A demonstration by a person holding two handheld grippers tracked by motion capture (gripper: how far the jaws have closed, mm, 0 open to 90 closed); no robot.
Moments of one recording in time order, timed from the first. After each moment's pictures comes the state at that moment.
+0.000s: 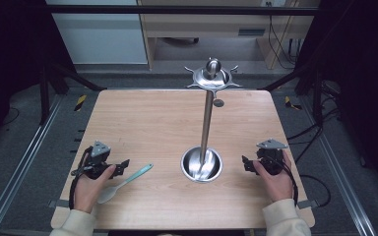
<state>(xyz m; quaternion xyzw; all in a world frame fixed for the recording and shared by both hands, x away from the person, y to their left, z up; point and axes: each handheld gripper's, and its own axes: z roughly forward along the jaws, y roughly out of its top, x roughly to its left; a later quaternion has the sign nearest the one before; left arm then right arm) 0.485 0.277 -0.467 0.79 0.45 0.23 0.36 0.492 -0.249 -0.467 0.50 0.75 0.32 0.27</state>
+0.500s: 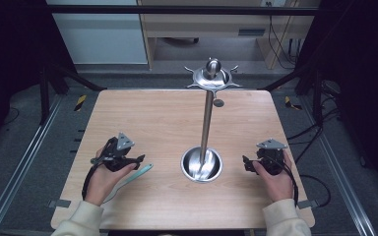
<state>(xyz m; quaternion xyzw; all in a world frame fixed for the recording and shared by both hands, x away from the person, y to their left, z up) 0.501 0.219 -0.435 0.85 0.37 0.23 0.31 0.491 -0.250 -0.467 0.50 0.75 0.32 0.28</state>
